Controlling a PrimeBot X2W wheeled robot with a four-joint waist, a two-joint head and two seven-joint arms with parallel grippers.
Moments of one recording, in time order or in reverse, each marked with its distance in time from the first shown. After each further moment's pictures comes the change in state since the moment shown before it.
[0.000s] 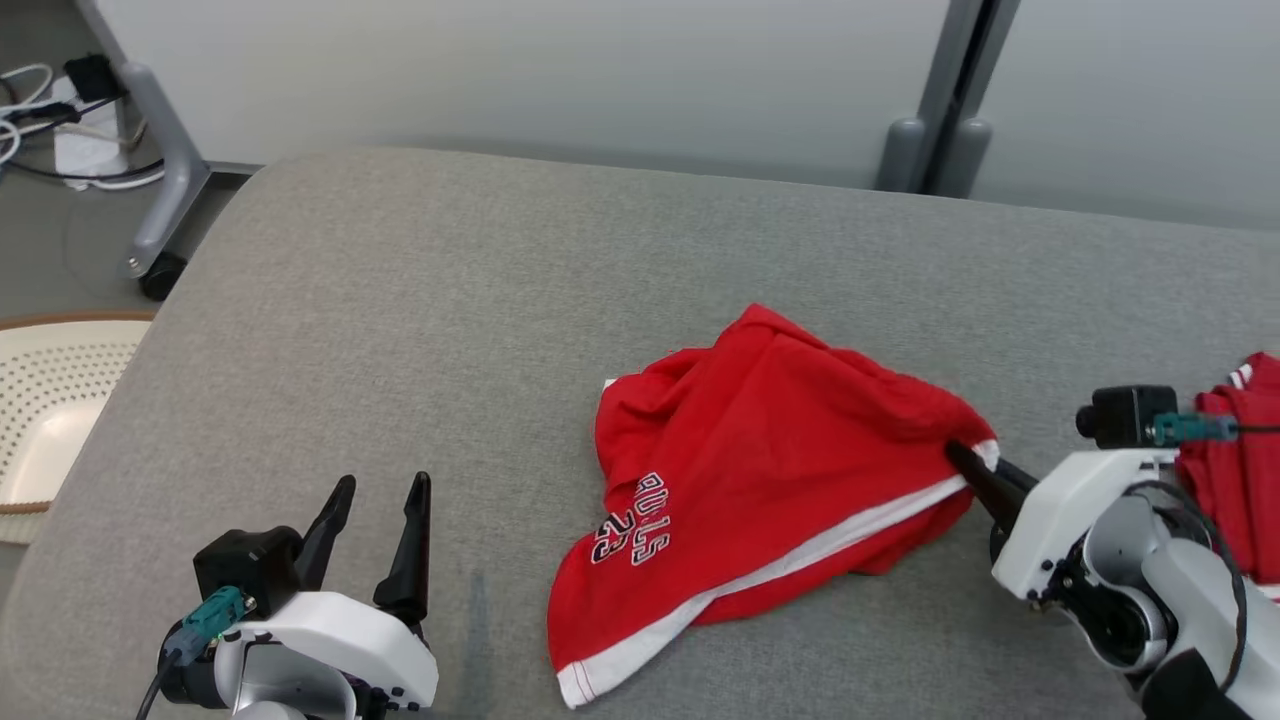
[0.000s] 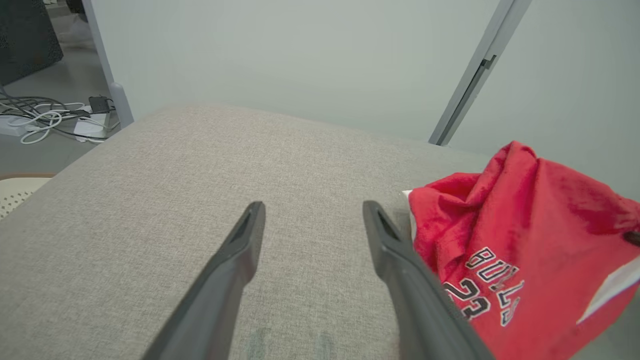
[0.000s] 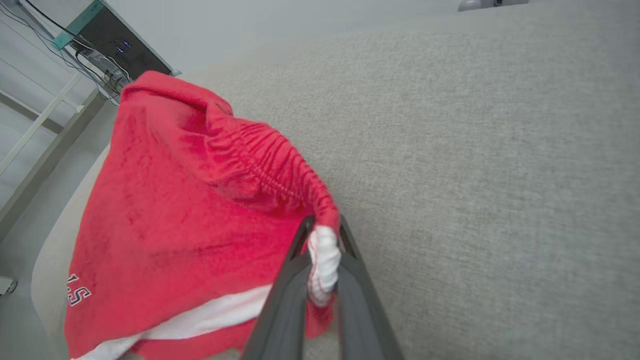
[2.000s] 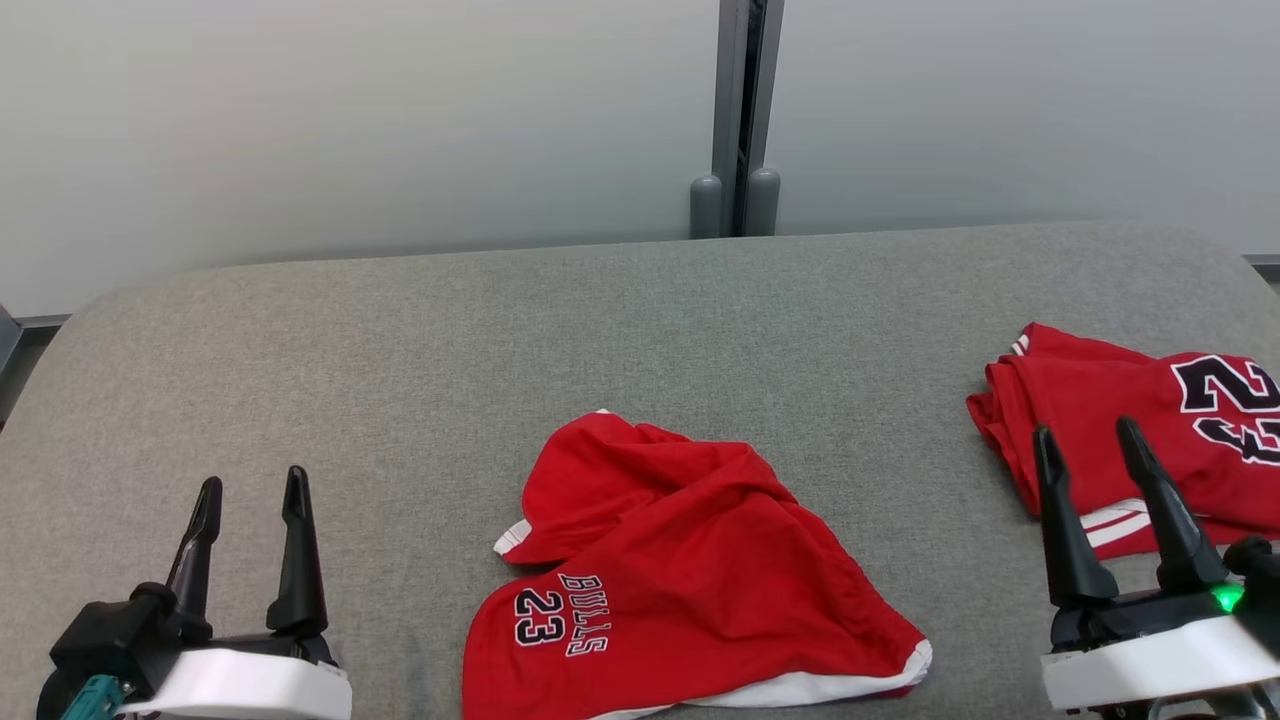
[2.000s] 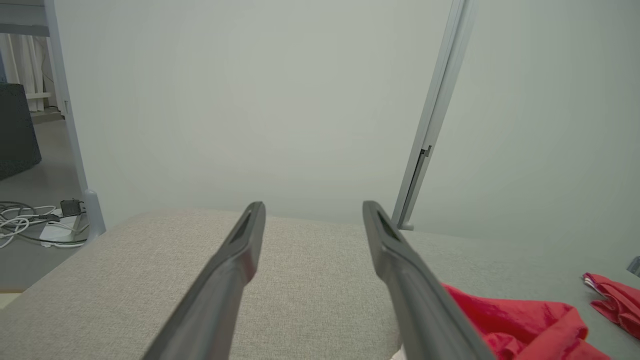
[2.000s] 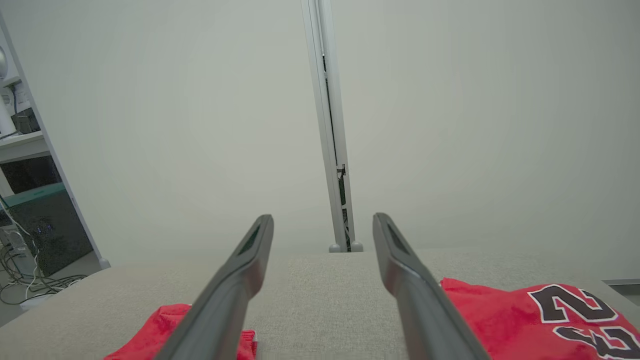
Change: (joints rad) left arm 0.126 0.062 0.116 -0.148 0.019 0.065 -0.184; right arm 0.564 0.272 -0.592 -0.740 -0.694 0.000 -0.251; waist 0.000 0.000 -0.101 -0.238
